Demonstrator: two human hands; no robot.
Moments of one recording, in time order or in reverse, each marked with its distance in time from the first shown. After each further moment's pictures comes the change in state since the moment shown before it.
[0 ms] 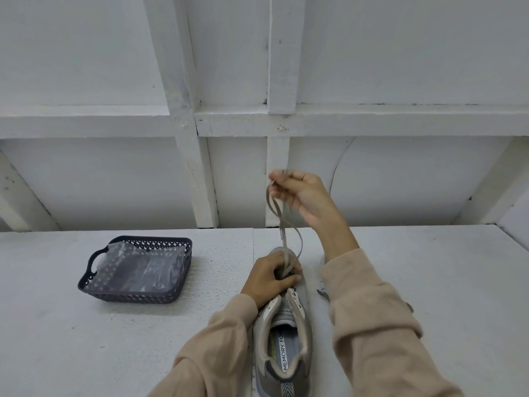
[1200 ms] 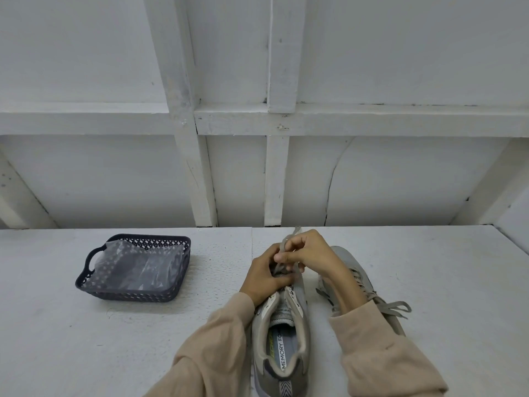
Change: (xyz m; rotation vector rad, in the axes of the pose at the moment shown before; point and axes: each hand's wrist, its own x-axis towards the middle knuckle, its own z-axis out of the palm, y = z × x) left_hand -0.001 -0.003 0.003 -0.138 0.081 -0.144; right_hand -0.055 0.064 -0.044 -0.674 -0.093 0.177
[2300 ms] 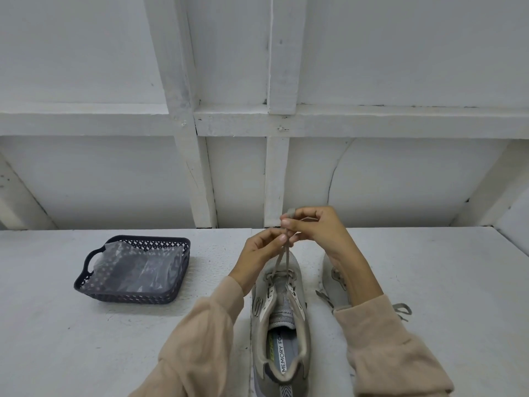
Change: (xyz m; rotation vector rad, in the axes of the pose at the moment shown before) left_hand 0.012 0.049 -0.025 -0.475 -0.056 -0.087; right_hand -0.007 -0.047 -0.016 0.245 0.167 -0.101
